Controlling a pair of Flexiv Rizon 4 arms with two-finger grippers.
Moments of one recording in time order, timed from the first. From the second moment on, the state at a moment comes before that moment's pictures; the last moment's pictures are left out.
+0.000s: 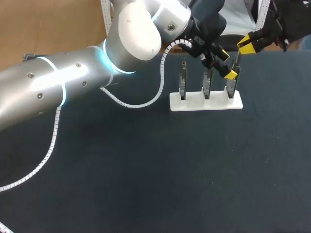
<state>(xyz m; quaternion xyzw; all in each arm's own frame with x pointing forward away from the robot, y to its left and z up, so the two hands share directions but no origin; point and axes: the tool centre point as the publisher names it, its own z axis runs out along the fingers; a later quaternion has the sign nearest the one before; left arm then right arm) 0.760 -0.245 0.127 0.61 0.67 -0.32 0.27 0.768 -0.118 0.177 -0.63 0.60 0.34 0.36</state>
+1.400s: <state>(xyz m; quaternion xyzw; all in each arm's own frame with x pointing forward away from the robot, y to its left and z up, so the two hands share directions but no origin) 0.760 -0.245 0.127 0.61 0.67 -0.32 0.27 0.770 -0.121 0.176 -0.65 0.59 0.34 0.34</state>
